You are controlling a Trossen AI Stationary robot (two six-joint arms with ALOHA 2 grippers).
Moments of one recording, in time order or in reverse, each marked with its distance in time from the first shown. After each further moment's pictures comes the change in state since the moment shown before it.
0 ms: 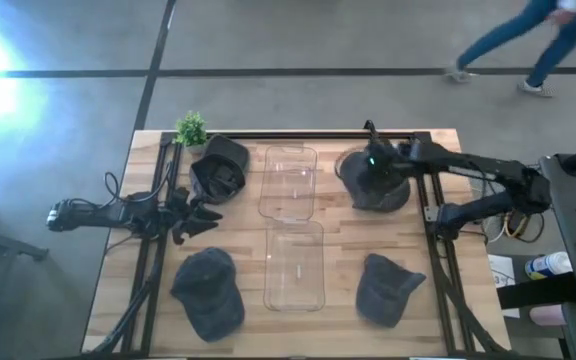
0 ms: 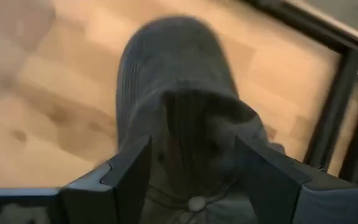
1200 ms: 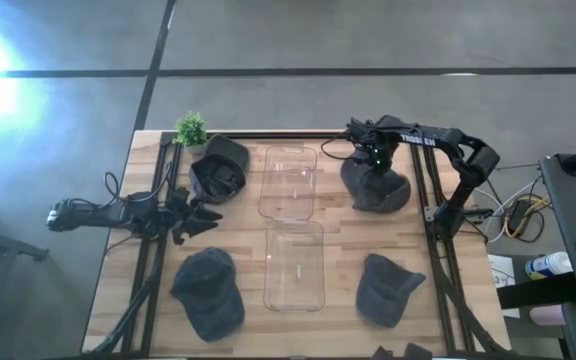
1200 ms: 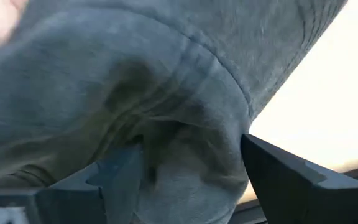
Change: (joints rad) left arm 0.000 0.000 0.000 0.000 0.000 0.000; right arm -0.312 0.469 0.120 -0.086 -0.225 -0.954
